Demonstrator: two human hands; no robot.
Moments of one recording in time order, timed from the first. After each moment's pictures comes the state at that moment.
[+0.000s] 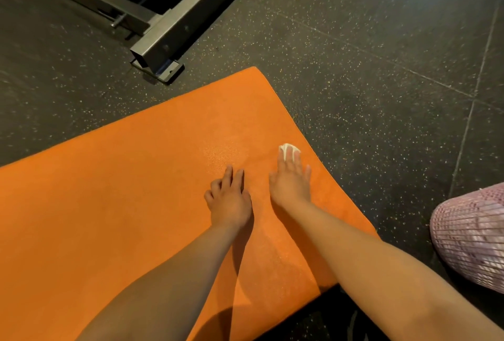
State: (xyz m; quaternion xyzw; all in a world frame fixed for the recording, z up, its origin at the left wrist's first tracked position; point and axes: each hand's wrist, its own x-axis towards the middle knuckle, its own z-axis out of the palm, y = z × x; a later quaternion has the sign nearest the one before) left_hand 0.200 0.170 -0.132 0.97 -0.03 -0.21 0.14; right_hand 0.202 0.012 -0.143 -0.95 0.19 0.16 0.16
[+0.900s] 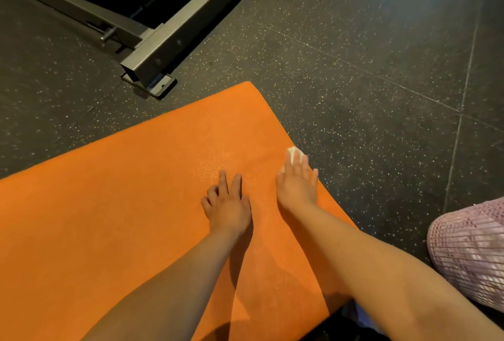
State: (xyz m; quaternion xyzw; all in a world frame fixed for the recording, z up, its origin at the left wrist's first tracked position) left_hand 0.227 0.155 -0.134 0.97 -0.04 -0.22 0.11; right_hand 0.224 -0.017 -0.144 -0.94 0.23 0.16 0.17
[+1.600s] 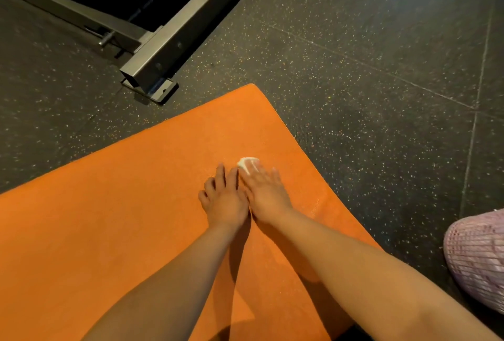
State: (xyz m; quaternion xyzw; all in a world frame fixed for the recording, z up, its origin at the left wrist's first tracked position) left_hand 0.269 0.164 -0.142 0.97 -0.02 -0.18 0.14; right_hand 0.252 0.044 -0.153 -0.97 0.01 0.15 0.17
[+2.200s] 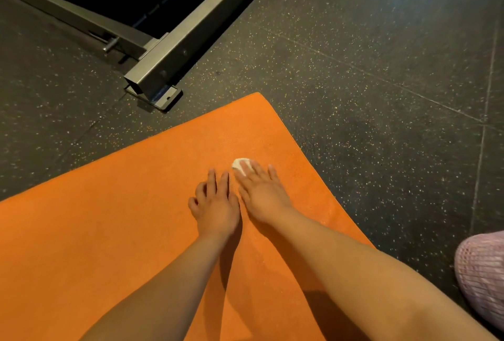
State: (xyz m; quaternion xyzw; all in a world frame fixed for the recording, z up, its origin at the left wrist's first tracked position) left_hand 0.291 0.189 -0.151 0.98 -0.01 -0.16 0.14; right_hand 0.293 0.051 -0.148 -0.98 -0.01 0.17 0.13
